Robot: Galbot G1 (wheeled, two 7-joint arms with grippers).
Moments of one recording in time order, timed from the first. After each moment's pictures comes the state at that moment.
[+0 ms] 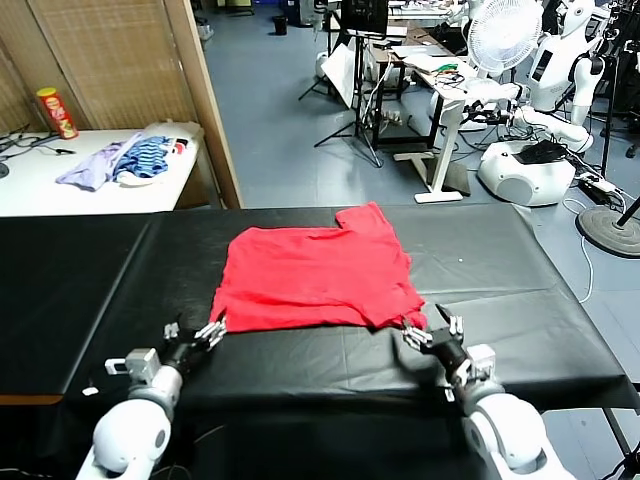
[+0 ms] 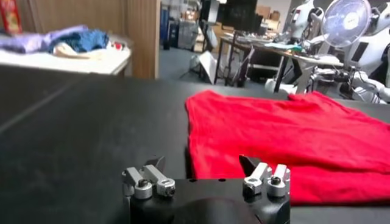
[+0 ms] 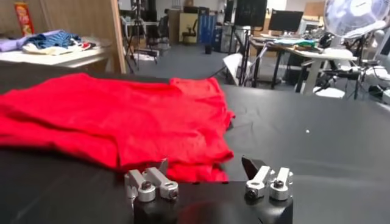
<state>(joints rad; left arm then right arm) 1.41 -1.19 -0.56 -1.94 -0.54 0.36 -0.08 -1.36 1.20 0.43 1.93 0.26 -0.37 -0.02</state>
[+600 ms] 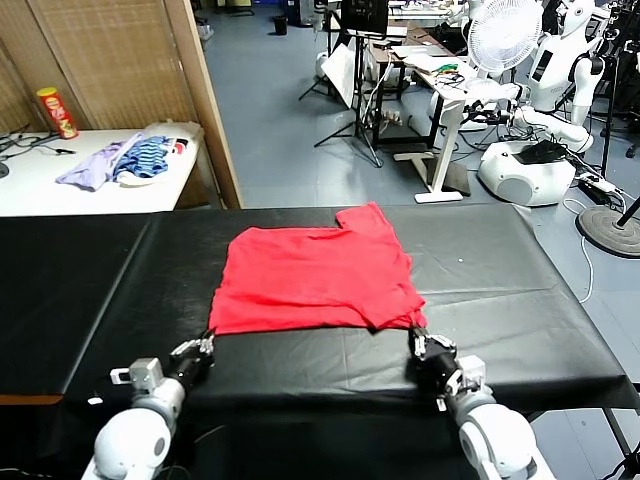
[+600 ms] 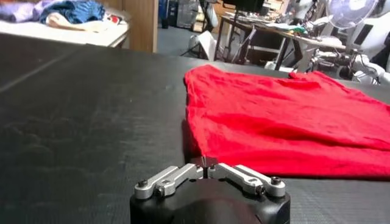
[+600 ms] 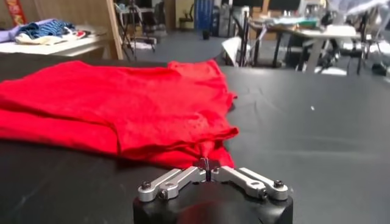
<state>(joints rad) 1.44 -1.17 -0.55 -1.96 -0.48 0.40 -0.09 -1.46 1.14 0.47 2.06 0.35 -0.52 0.03</state>
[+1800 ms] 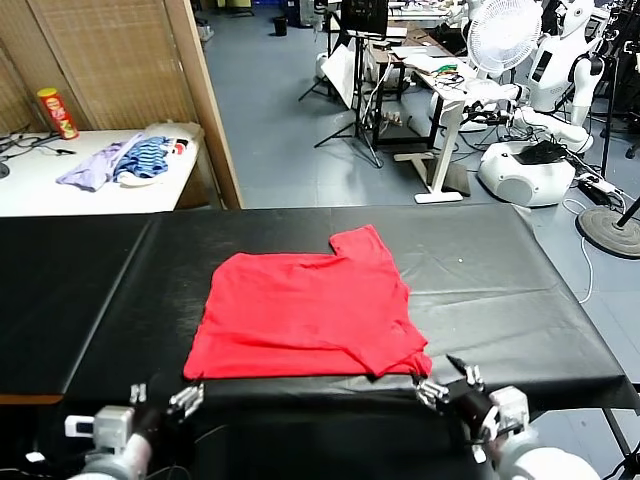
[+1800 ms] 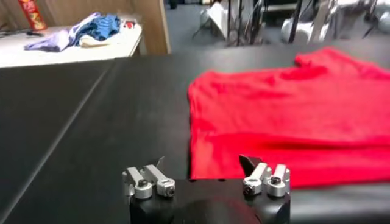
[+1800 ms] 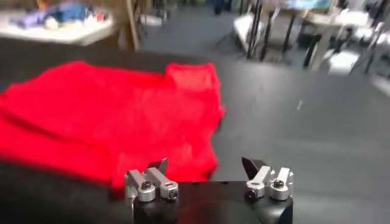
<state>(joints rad) 1.67 -1.12 -0.68 -2.35 -0.57 0.65 -0.25 -1.18 1.05 0.46 2.05 0.50 -0.62 0.12</state>
